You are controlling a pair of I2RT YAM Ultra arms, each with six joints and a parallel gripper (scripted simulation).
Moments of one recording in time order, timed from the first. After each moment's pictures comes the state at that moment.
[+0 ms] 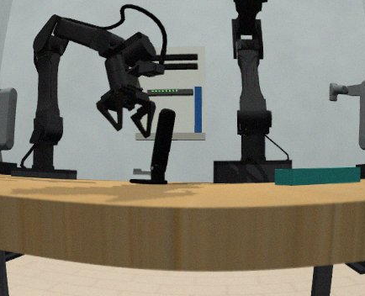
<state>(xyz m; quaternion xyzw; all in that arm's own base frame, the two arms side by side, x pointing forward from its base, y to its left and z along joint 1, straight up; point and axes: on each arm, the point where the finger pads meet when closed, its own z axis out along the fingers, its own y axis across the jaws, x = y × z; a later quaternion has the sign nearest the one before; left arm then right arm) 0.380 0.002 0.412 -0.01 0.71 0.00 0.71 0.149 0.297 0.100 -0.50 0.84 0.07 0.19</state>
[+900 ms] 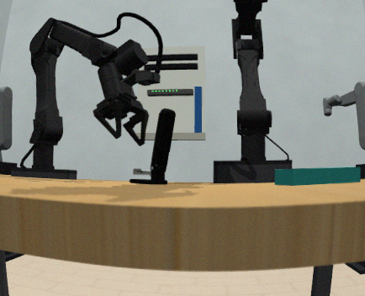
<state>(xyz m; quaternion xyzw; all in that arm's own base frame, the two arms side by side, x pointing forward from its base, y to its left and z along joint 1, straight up) 0.380 0.002 0.412 -0.01 0.71 0.00 0.71 0.139 0.287 0.084 -0.55 0.81 0.09 0.20</state>
